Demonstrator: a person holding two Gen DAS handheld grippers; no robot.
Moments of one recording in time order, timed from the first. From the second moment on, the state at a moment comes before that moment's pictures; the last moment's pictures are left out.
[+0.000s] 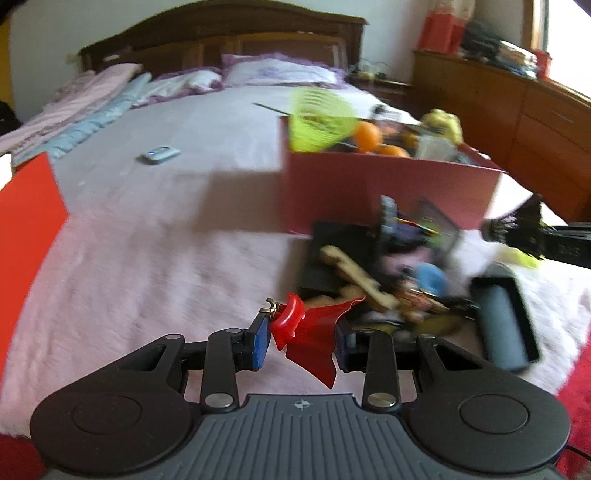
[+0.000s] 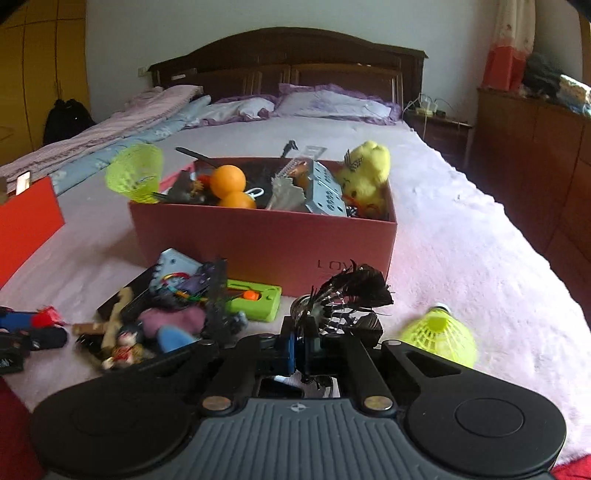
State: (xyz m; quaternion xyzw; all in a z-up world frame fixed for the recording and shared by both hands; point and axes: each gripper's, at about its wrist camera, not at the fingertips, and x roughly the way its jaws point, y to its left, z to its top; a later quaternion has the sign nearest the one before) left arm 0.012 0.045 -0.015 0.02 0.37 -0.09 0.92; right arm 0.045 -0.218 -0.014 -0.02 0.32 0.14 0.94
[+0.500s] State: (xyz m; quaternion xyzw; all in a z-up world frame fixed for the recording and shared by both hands) left arm -0.011 0.012 -0.039 0.03 0.42 -0.15 0.89; right arm -0.040 -0.250 -0.043 0.00 0.41 0.09 0.91
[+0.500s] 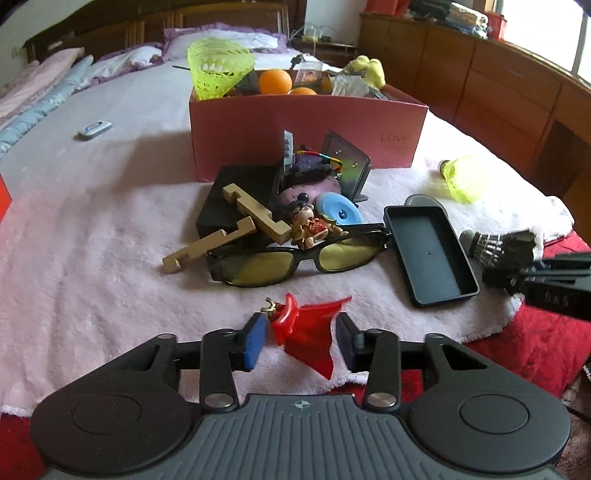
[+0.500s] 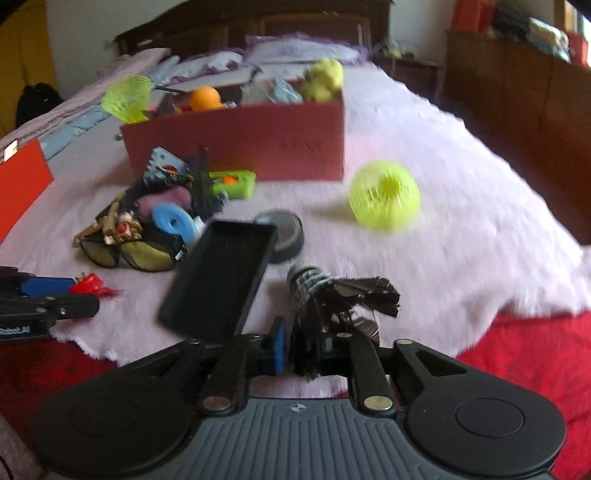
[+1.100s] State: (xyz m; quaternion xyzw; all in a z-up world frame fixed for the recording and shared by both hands) left arm -0.005 0.003 -0.045 0.04 0.43 -0.15 0.89; right arm -0.036 -0.255 -0.051 0.02 0.40 0.07 0.91
